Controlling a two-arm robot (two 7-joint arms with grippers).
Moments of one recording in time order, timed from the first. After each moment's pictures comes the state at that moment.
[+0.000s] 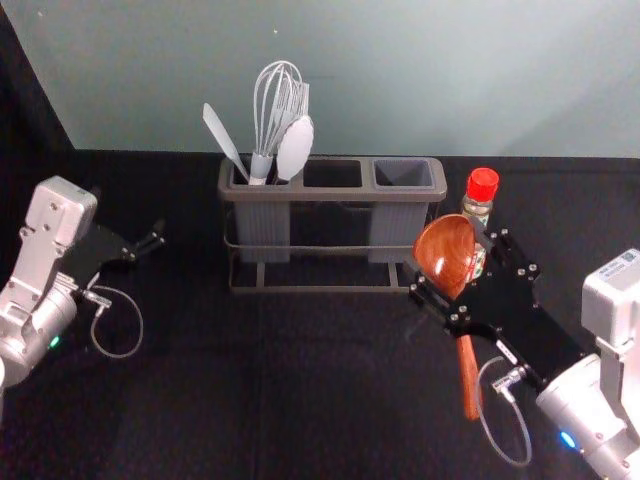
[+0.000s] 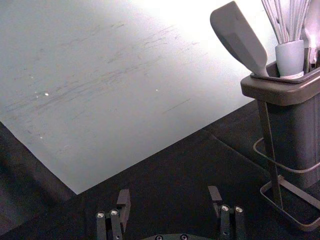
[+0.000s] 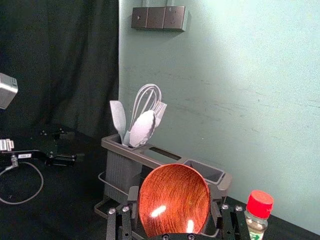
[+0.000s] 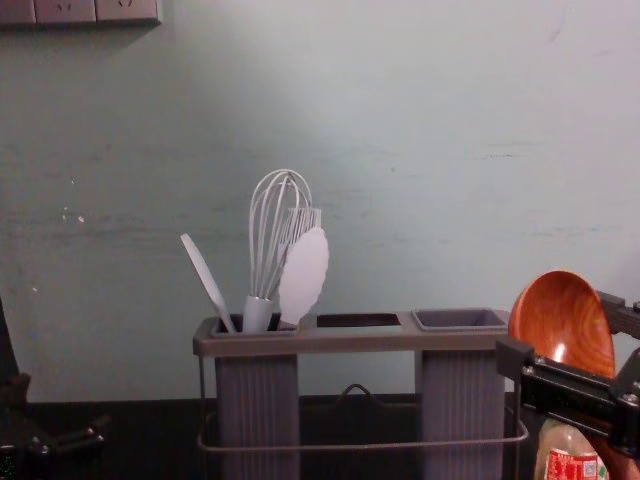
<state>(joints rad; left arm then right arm) -0.20 0.60 0.45 -1.41 -0.25 -0.12 0.03 -0.26 0.31 -0.17 -1.95 0.05 -0.11 0.26</state>
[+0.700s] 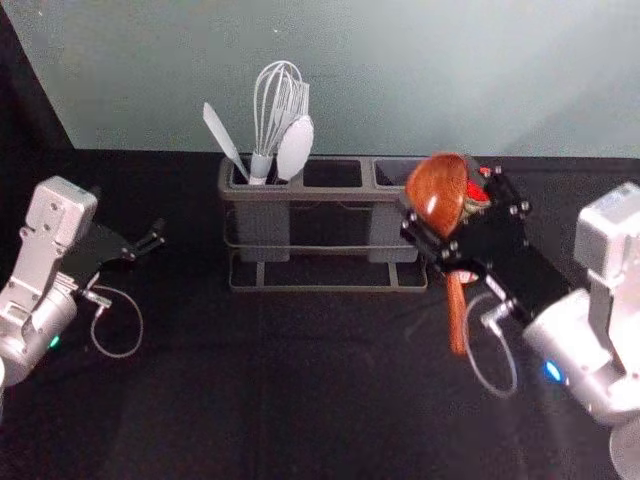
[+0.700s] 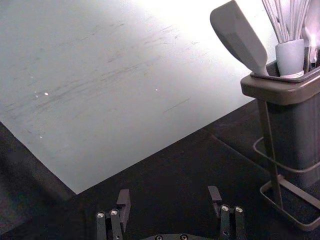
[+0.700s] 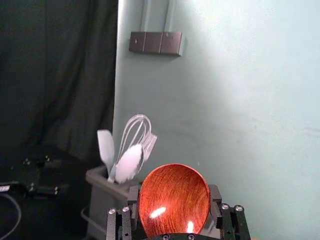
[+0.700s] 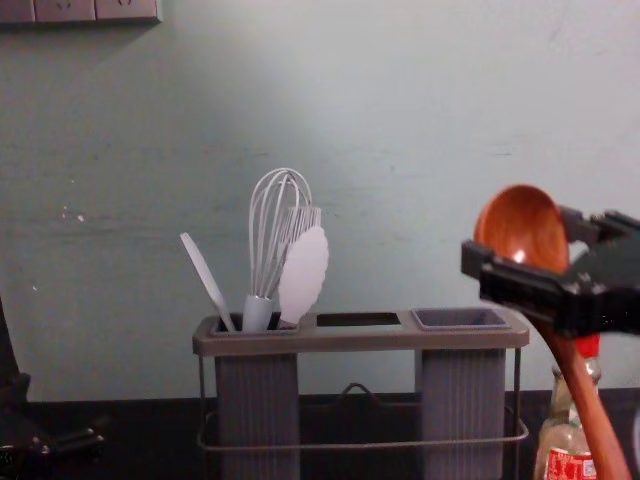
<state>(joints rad) -0.20 0.60 0.45 -1.41 -0.25 -0.12 0.03 -0.11 0.29 -0.19 -1.89 0.07 -0.12 0.27</state>
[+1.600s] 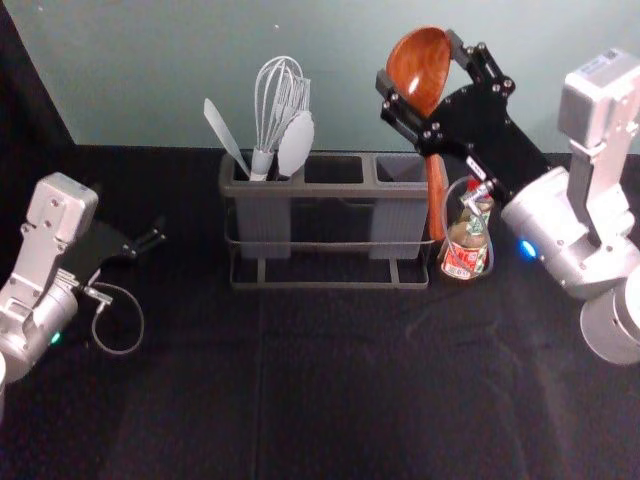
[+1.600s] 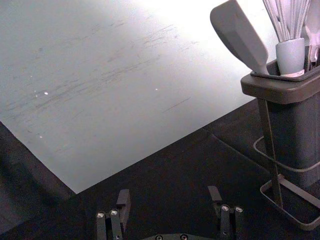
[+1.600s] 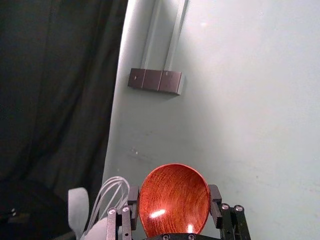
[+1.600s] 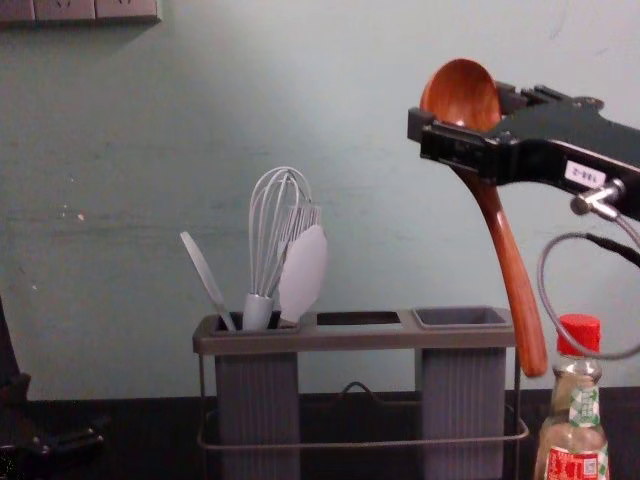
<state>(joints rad) -0.20 0.60 0.45 -1.41 -0.25 -0.12 0.03 0.20 0.26 -0.25 -1.72 0.10 -0.14 0.30</state>
